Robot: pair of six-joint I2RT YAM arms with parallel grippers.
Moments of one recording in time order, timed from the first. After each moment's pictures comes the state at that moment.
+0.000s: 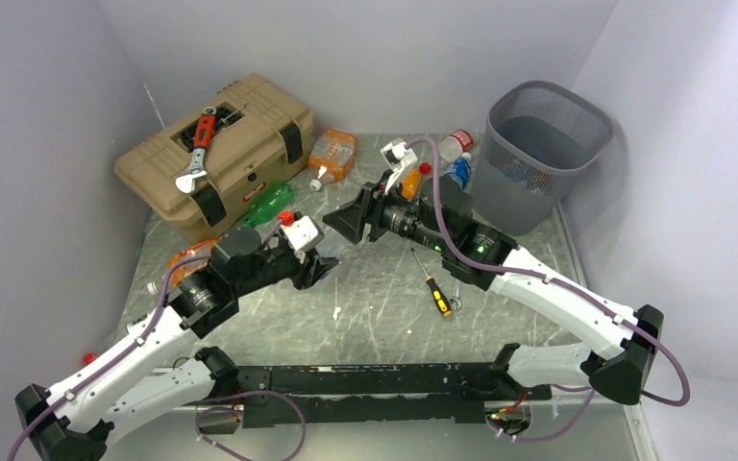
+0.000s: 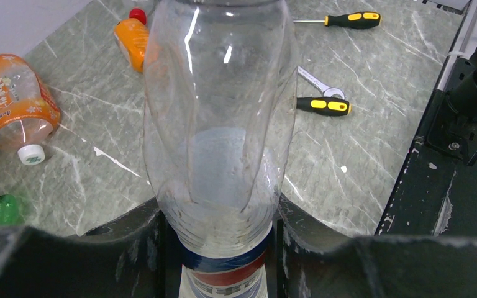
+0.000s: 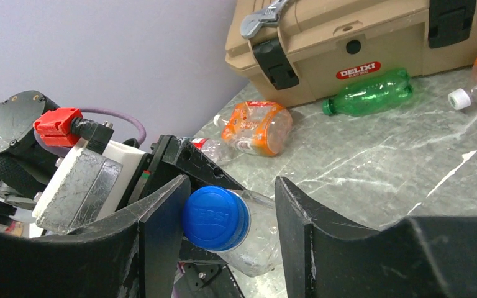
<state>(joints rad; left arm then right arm) -0.75 0.78 0.76 -0.21 0.24 0.09 0.92 1.21 1.21 -0.07 -0.11 0.51</state>
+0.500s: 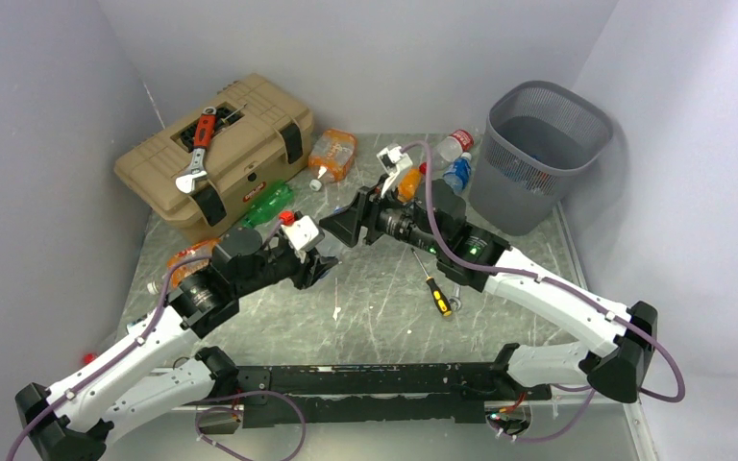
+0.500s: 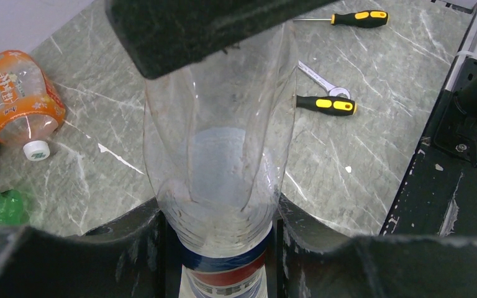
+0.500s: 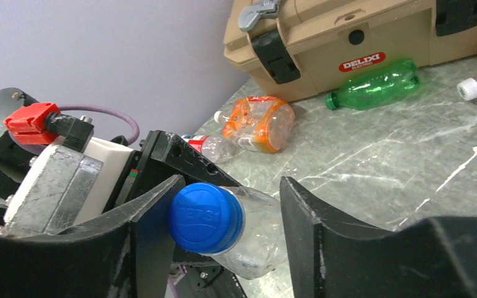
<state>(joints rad) -0.76 0.78 0.76 -0.21 0.21 0.09 0.93 1.22 1.16 -0.02 -0.11 0.54</state>
